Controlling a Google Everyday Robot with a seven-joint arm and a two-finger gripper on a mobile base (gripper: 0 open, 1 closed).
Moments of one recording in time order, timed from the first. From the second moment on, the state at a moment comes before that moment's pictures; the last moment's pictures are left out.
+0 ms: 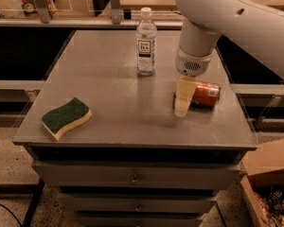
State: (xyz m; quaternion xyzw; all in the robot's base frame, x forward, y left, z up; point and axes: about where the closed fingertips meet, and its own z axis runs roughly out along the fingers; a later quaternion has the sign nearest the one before) arm 0.576 -0.127 0.840 -0.62 0.79 -0.02 0.06
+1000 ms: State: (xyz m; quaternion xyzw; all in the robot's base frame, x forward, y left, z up) arm 0.580 -0.127 0.825 -0.59 0.80 0.00 0.07
